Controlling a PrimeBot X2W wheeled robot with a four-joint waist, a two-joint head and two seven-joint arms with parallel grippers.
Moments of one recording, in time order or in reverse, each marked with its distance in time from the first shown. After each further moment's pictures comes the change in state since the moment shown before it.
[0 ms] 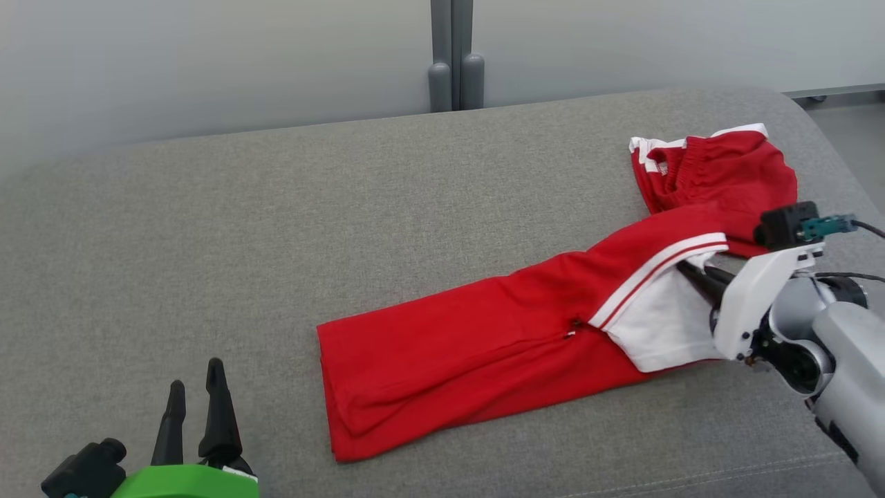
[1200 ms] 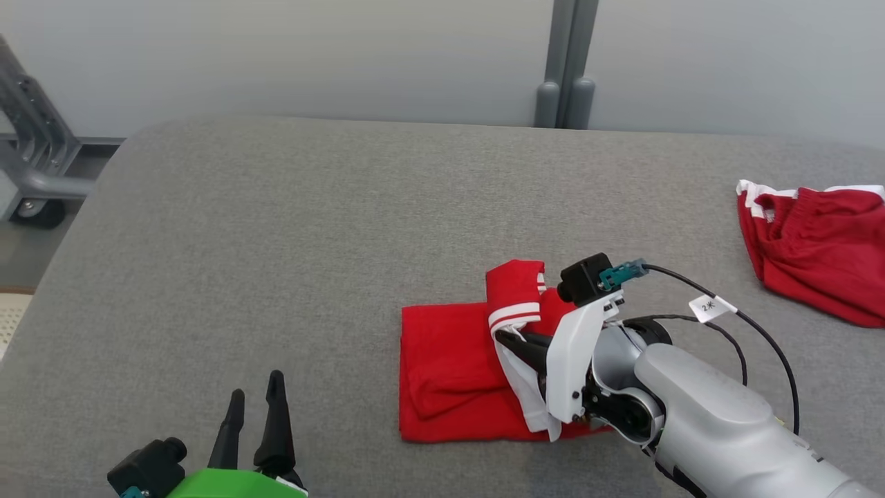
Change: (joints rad) left arm -0.005 -0.018 -0.105 0.027 0.000 0.007 0.019; right arm -0.027 0.286 0.247 -0.051 0.051 -0.021 0.041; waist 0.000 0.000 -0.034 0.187
